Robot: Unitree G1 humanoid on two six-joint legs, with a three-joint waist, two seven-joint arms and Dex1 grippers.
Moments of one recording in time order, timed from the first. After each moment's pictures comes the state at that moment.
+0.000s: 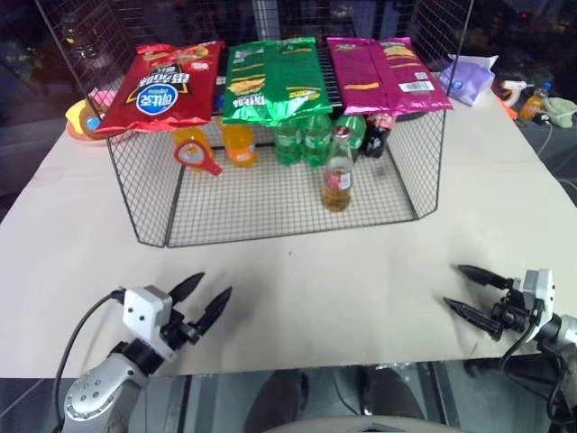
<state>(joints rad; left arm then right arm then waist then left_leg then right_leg) 0.46 0.43 0.30 -0.34 -0.45 0.04 -0.70 0.09 -0.58 -0.27 0.26 0.56 -0.17 1.34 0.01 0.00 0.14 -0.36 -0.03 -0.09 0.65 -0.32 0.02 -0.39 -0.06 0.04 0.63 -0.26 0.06</state>
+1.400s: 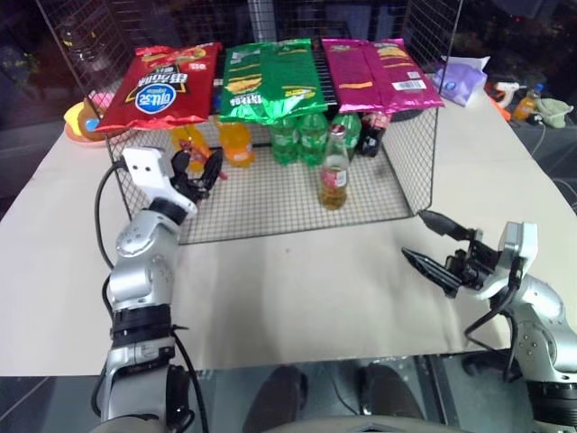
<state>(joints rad) -0.45 0.41 0.31 0.18 -0.41 0.14 -0.44 -0.01 -0.43 -0.17 -0.20 0.70 0.05 1.11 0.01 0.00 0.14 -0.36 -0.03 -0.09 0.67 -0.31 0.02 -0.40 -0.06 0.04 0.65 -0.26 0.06</state>
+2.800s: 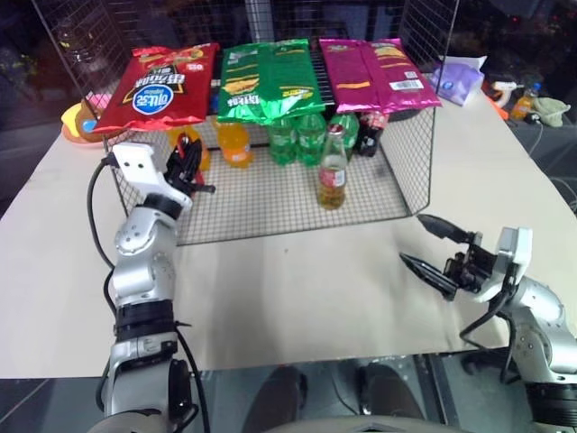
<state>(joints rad) -0.47 0.41 0.31 0.21 -0.34 0.00 -0.39 -0.01 -0.42 -0.16 -0.16 0.64 -0.01 1.13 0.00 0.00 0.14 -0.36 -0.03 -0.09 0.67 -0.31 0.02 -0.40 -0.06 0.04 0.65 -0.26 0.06</state>
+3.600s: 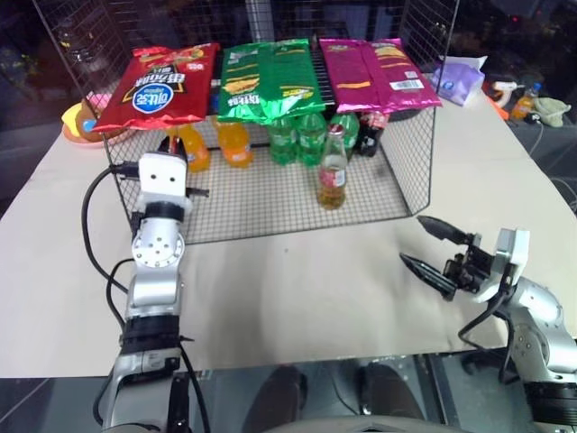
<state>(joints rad) -0.38 0.39 0.23 0.15 0.11 -0.18 0.00 -0.01 -0.42 -0.16 -0.14 0.64 -0.03 1.13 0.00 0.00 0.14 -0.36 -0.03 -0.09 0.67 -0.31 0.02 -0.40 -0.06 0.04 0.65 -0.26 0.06</state>
